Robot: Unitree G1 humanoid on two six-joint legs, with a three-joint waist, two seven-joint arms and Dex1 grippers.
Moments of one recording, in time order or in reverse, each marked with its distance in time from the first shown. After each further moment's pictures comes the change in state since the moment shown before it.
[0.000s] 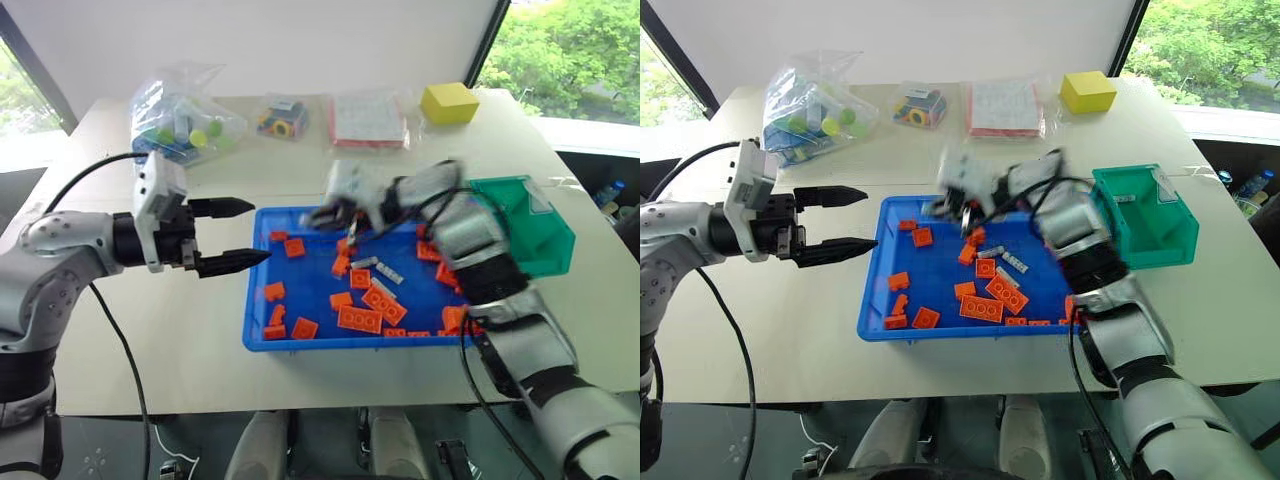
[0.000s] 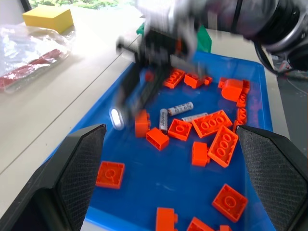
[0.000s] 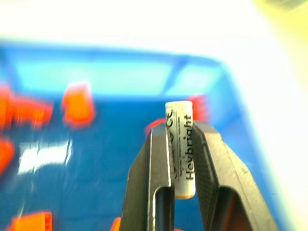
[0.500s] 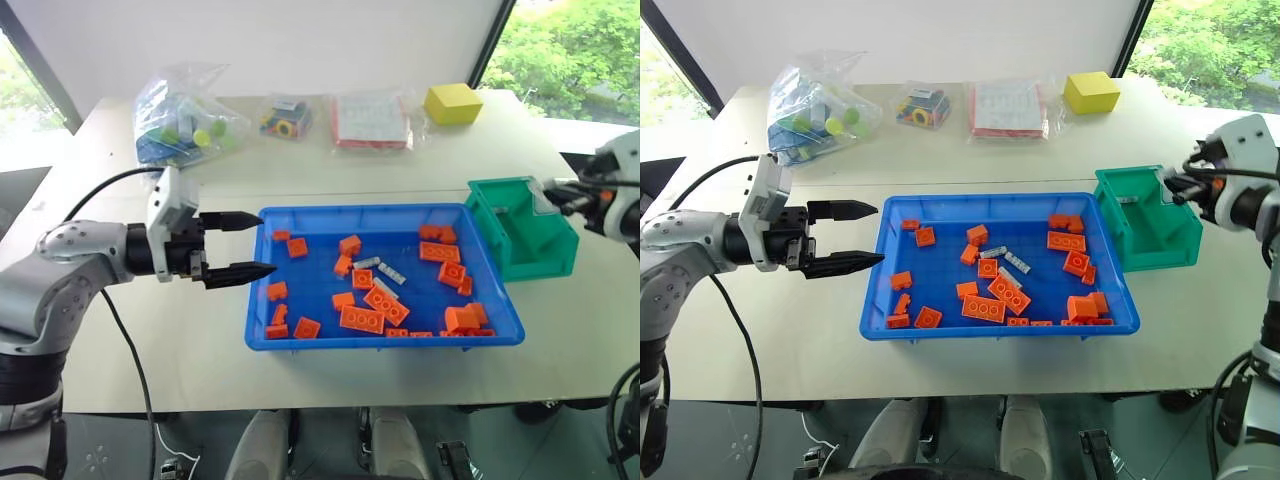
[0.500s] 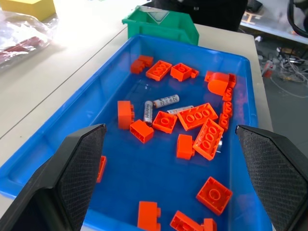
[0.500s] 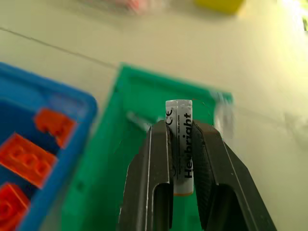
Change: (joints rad) left arm -0.031 -0.031 -0.055 0.026 0.017 -0.004 -0.034; right arm 0.446 -0.455 -0.550 -0.076 0.063 0.330 -0.321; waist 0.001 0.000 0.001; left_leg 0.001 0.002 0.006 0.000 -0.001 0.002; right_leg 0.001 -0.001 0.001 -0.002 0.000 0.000
